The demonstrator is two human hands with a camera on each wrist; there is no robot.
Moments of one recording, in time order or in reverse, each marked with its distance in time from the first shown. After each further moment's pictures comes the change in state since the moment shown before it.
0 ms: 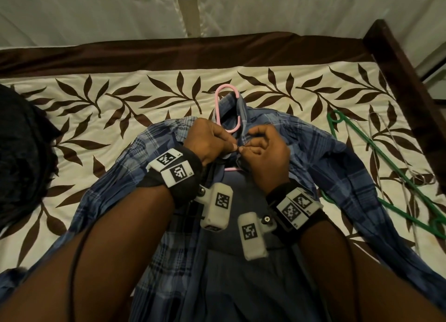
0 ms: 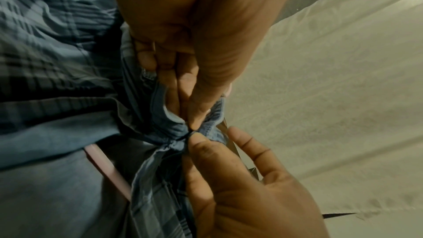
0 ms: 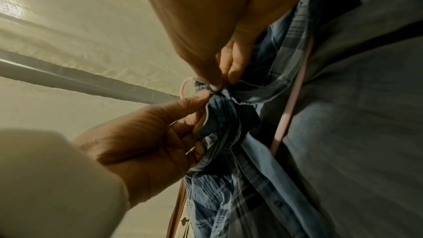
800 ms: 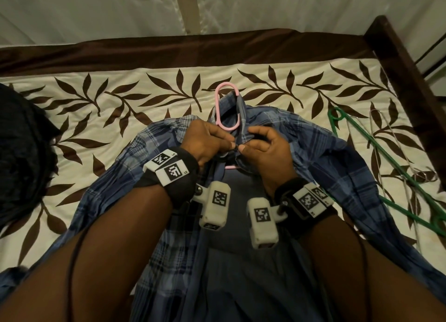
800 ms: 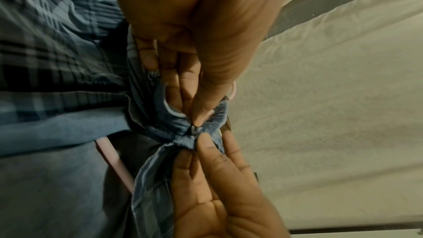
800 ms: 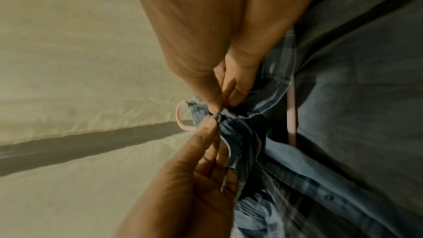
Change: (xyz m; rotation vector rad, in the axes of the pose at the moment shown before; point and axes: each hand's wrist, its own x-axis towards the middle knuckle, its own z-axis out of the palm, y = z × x) left_hand -0.002 -0.005 -0.002 -0.112 0.001 -0.057; right_hand 0.000 0.001 -0.006 0.364 -0.116 0.261
